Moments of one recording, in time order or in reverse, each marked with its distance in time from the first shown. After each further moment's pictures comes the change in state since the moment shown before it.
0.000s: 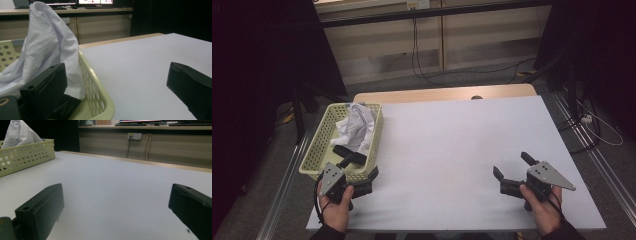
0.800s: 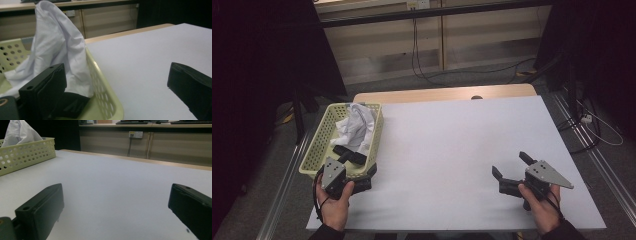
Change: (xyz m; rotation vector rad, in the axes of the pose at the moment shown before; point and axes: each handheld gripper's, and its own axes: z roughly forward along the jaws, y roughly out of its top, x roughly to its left) left arm 0.001 0.018 0.005 0.085 0.044 0.039; right arm -0.001 -0.002 0.004 0.008 0.009 0.000
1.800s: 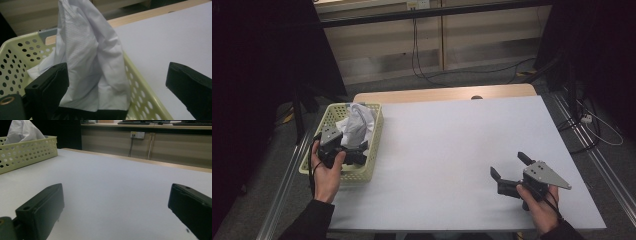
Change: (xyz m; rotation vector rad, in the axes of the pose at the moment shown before) left arm 0.059 0.044 0.050 0.232 0.069 -0.003; right arm 0.005 0.001 0.001 0.004 0.008 -0.023
